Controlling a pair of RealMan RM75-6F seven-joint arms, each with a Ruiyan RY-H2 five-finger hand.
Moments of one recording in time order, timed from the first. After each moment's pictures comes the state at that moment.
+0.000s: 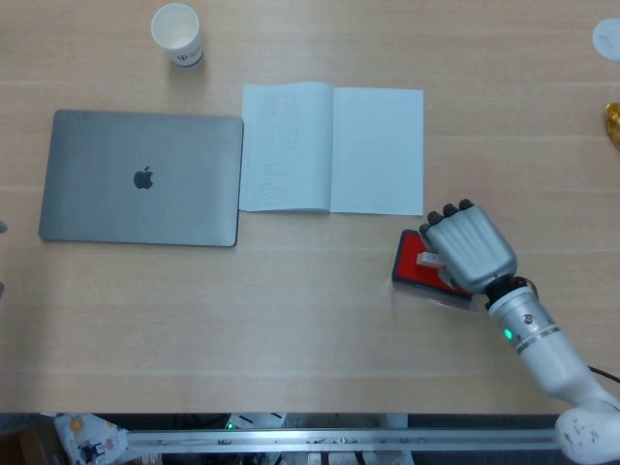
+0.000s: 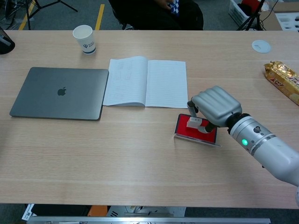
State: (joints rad) left arm -0.08 -1.06 0.01 -1.68 1.47 1.40 0.15; right arm 0.51 -1.66 0.00 -1.62 -1.15 1.09 -0.85
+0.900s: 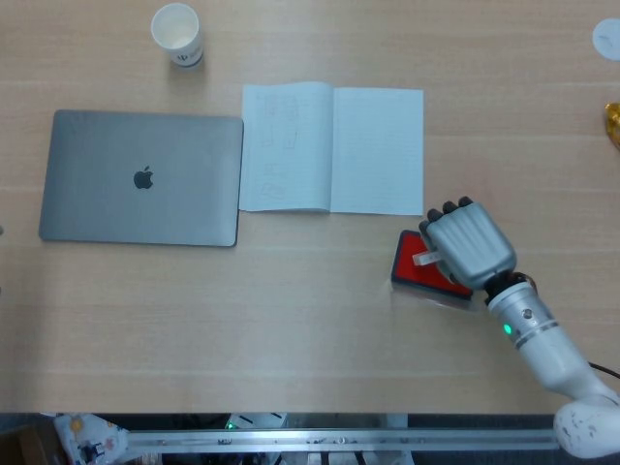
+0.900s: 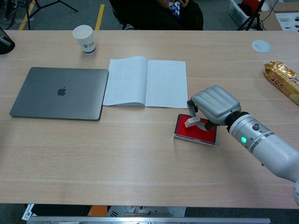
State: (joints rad) left arm -0.08 -1.05 0.02 -1.69 1.45 1.39 0.16; right arm 0.53 -1.66 0.00 -1.60 -1.14 1.09 -0.82
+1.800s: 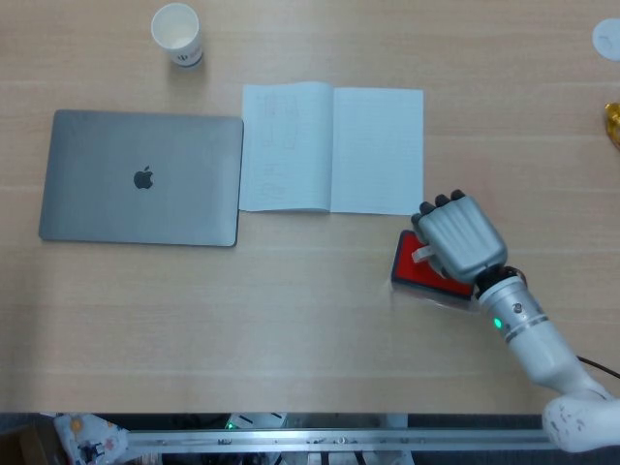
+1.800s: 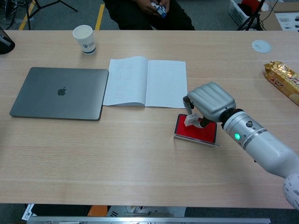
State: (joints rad) left arm -0.08 -1.04 0.02 -1.69 1.45 1.39 0.15; right arm 0.55 -1.70 0.02 -1.58 -1.12 1.09 -0.84
